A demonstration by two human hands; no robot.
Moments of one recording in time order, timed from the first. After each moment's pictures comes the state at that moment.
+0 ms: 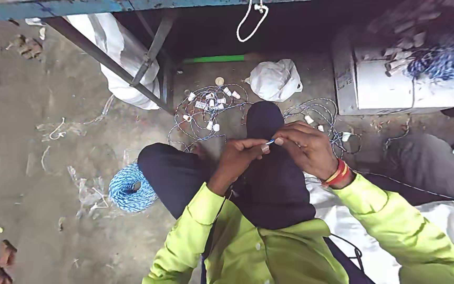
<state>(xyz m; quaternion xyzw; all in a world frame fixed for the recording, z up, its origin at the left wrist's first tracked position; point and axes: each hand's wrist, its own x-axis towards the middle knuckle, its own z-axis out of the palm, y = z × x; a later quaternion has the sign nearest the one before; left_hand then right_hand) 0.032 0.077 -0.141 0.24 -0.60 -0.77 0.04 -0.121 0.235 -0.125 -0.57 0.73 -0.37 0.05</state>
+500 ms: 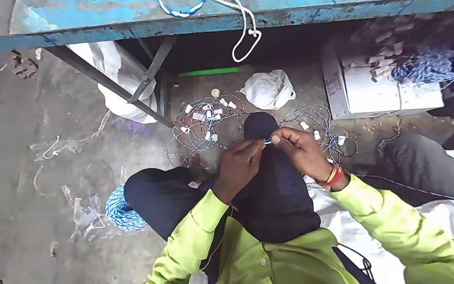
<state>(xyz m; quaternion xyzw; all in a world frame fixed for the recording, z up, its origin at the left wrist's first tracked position) 0.016 0.067 -0.154 0.11 -0.87 -0.39 0.29 -0.120 0.212 -0.117 -0.38 0.81 -0.39 0.22</state>
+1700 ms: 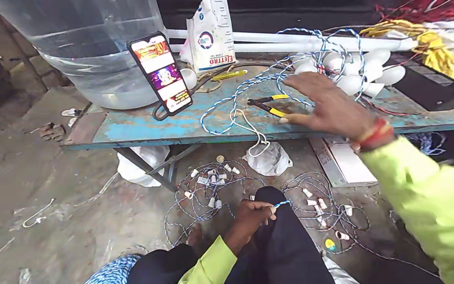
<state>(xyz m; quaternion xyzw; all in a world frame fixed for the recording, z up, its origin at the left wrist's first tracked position) -0.037 0.006 -0.148 0.19 -0.55 -0.81 0.00 -0.303 0.075 0.060 -0.59 0.79 -0.14 -0.10</state>
